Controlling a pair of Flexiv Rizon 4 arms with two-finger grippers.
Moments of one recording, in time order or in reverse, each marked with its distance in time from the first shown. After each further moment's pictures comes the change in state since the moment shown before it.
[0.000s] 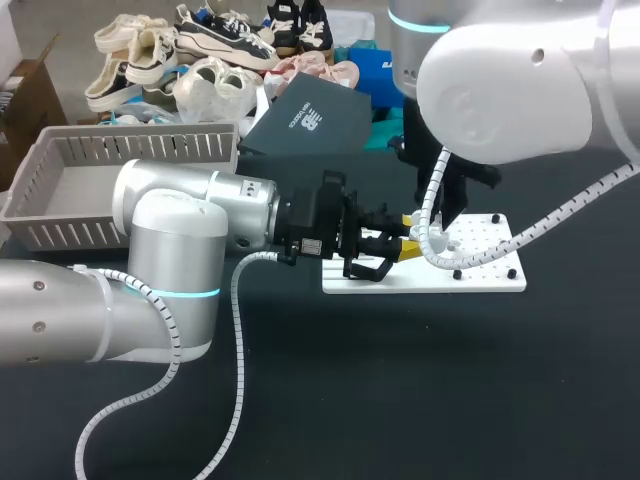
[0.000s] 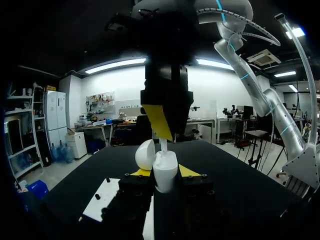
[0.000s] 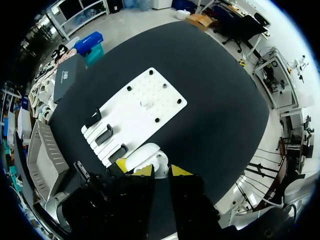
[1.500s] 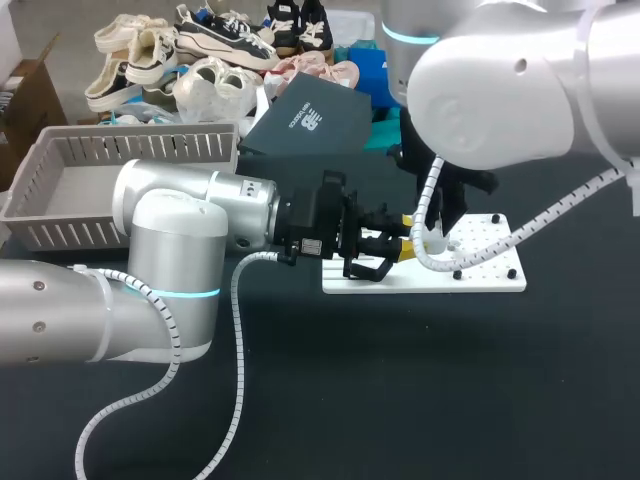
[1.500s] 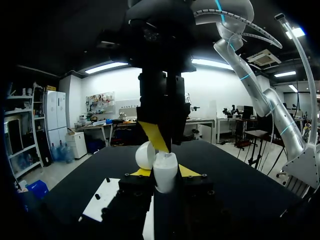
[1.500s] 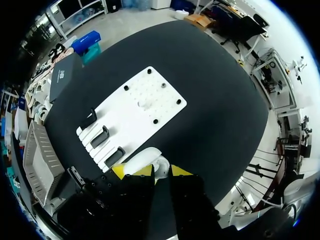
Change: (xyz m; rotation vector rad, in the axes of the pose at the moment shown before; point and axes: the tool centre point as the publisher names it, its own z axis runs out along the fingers) left arm 0.000 0.000 0.000 0.000 0.000 0.000; right arm -0.003 0.001 0.014 0.030 -0.005 -0.001
